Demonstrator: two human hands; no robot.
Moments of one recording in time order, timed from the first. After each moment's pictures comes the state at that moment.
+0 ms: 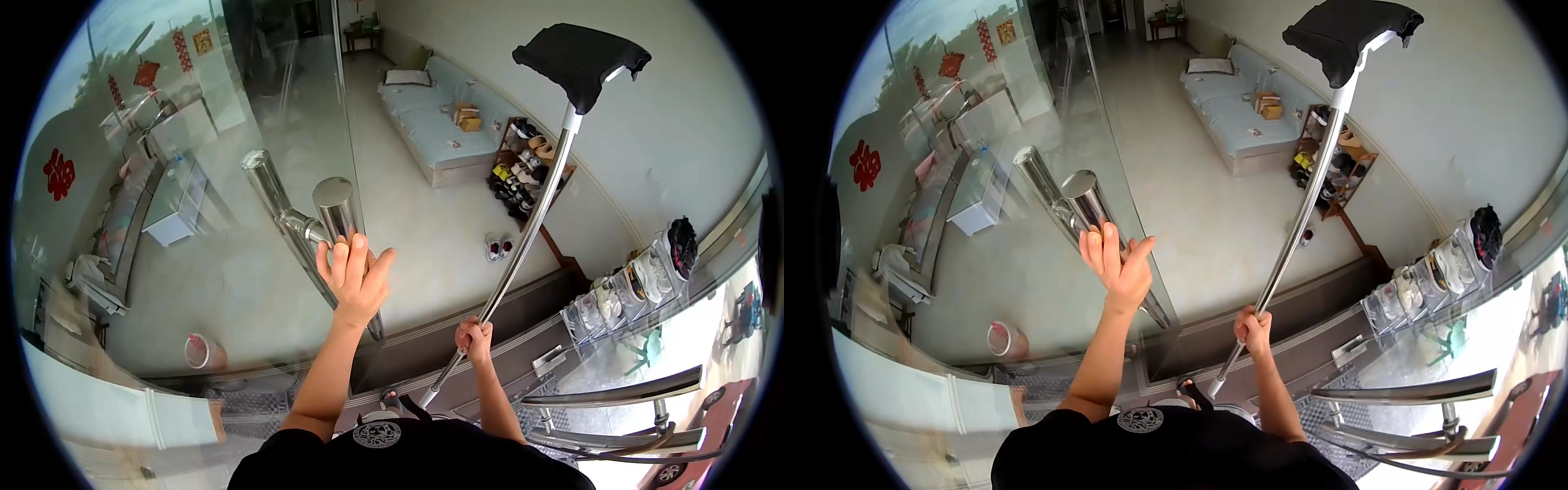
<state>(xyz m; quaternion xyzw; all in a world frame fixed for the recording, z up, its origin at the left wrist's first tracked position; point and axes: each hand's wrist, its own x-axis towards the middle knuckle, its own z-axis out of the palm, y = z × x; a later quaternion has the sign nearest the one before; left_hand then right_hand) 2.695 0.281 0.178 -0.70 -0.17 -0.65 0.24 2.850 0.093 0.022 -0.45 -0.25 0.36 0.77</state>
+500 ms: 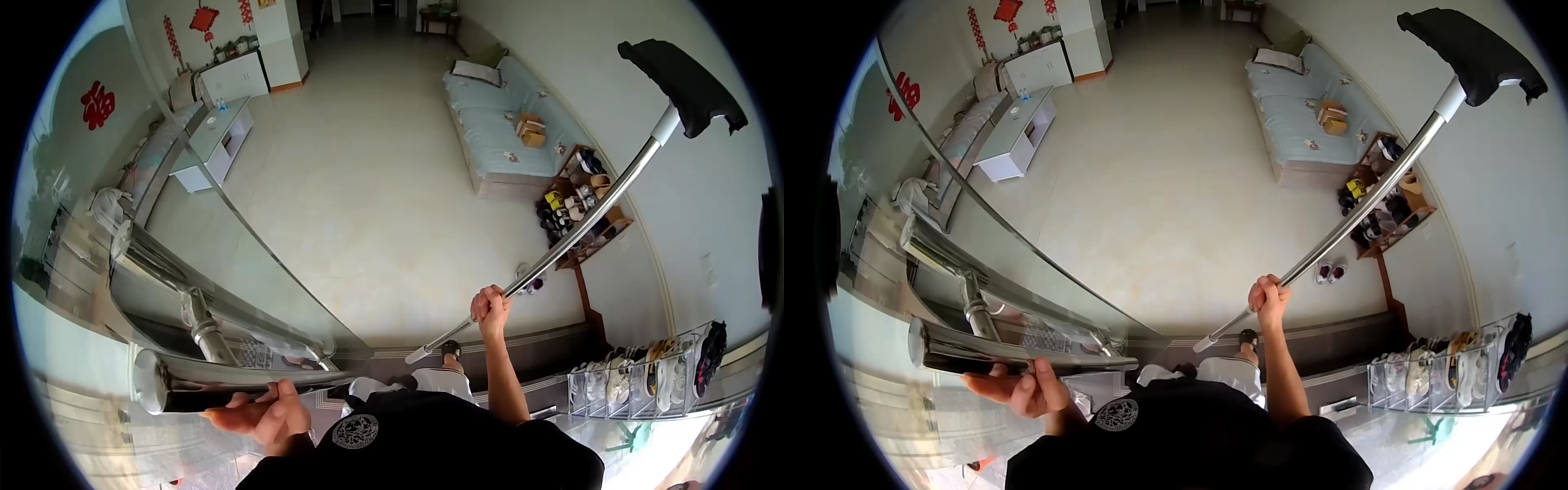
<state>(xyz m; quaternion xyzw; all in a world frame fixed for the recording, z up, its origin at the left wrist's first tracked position) 2.663 0.274 0.160 -0.68 -0.29 -0.59 0.34 3.022 0.299 0.010 -0.40 -0.32 0.39 0.76</state>
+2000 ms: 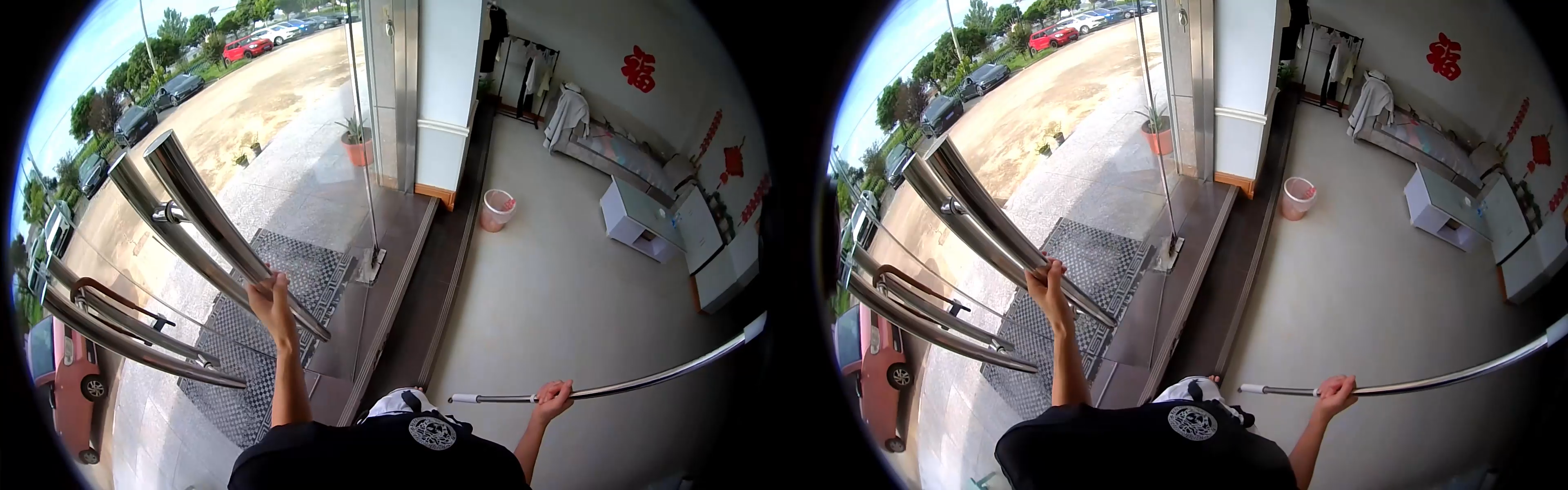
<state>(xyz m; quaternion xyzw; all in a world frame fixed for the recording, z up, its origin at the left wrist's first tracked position) 3.033 0.061 0.024 0.06 -0.58 -0.66 0.48 3.140 0.534 -0.113 -0.12 -0.53 0.72 0.44</state>
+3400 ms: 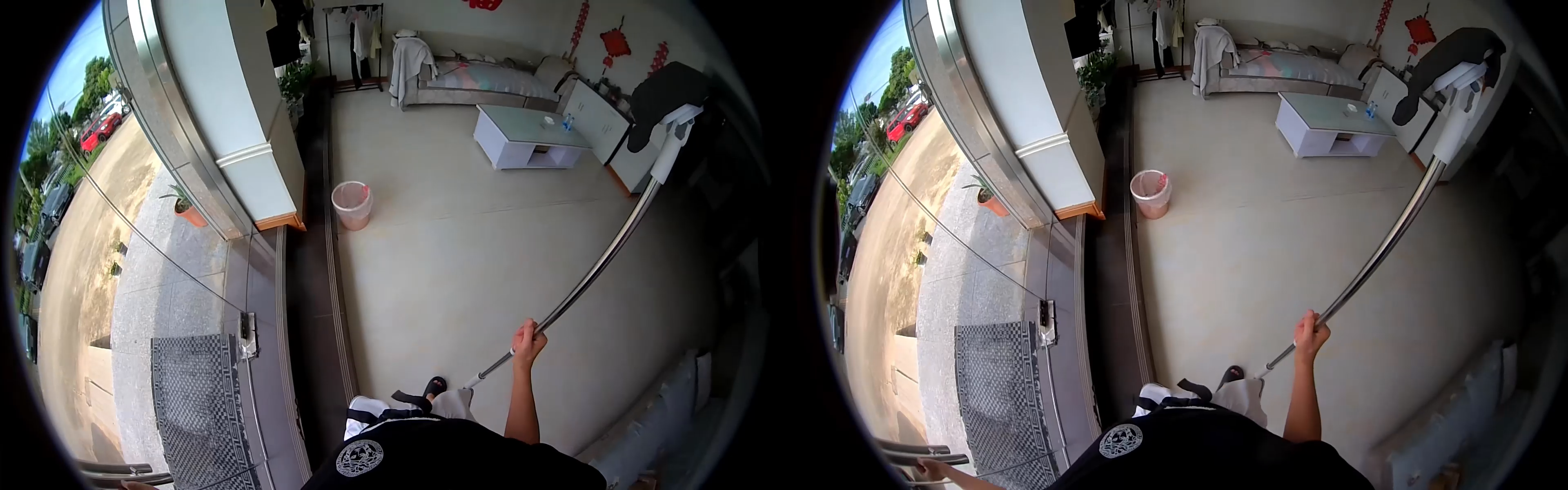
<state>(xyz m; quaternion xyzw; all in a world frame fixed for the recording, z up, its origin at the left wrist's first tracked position) 3.019 -0.069 -0.130 0.39 -0.61 -0.13 0.67 2.961 0.900 -0.213 -0.26 -0.56 0.62 0.48</state>
